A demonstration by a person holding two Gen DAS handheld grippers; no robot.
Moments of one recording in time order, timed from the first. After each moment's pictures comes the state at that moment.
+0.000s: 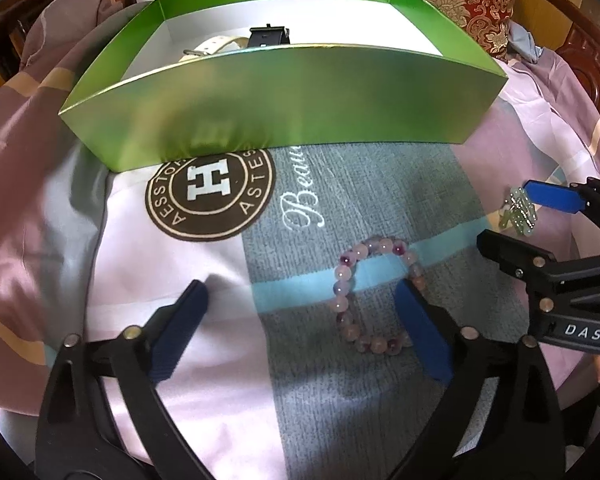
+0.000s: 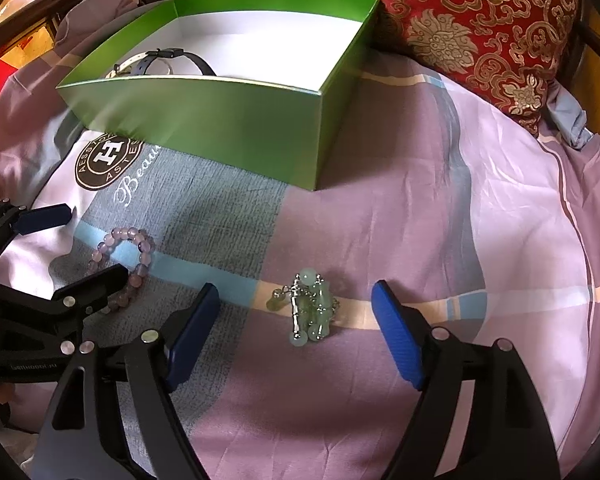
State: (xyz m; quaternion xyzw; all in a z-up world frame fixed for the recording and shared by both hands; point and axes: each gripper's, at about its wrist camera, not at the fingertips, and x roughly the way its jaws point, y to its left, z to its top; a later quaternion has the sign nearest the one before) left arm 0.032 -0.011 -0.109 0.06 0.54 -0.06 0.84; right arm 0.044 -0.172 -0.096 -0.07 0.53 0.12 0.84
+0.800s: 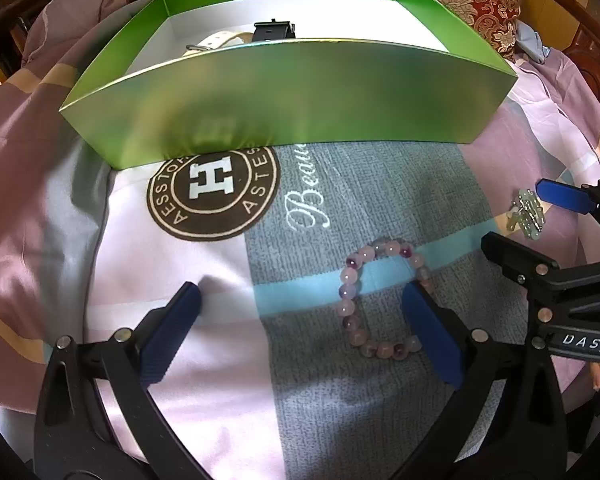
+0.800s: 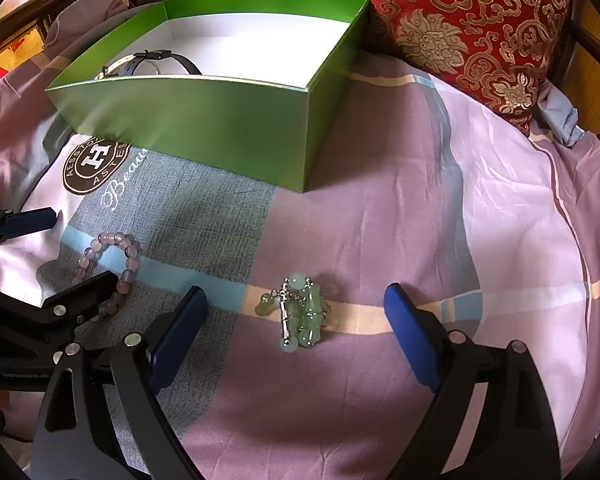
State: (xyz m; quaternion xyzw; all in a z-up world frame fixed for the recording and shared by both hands) left arm 0.042 -0.015 -0.114 0.07 0.54 -0.06 0.84; right arm 0.052 -0.166 -0.103 -0.07 0.52 0.10 0.85
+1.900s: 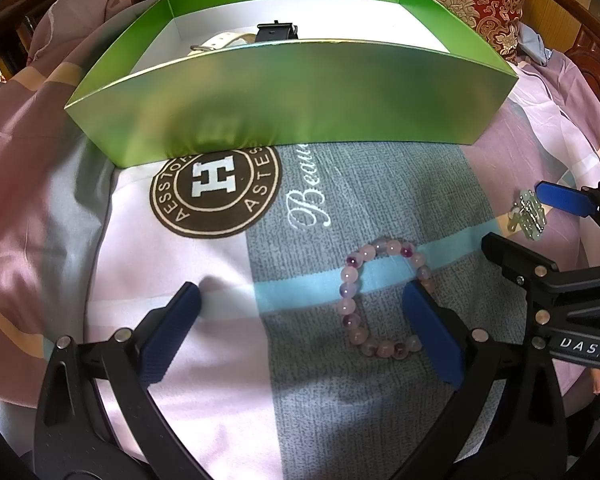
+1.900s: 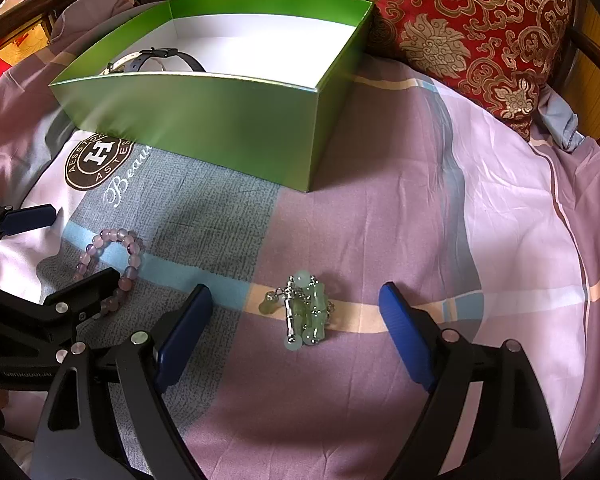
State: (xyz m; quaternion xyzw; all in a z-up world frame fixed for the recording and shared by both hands) left arm 0.043 -0.012 -0.114 0.07 0.53 -0.06 0.84; right arm 0.044 -0.166 -0.101 -0.08 0.51 0.10 0.85
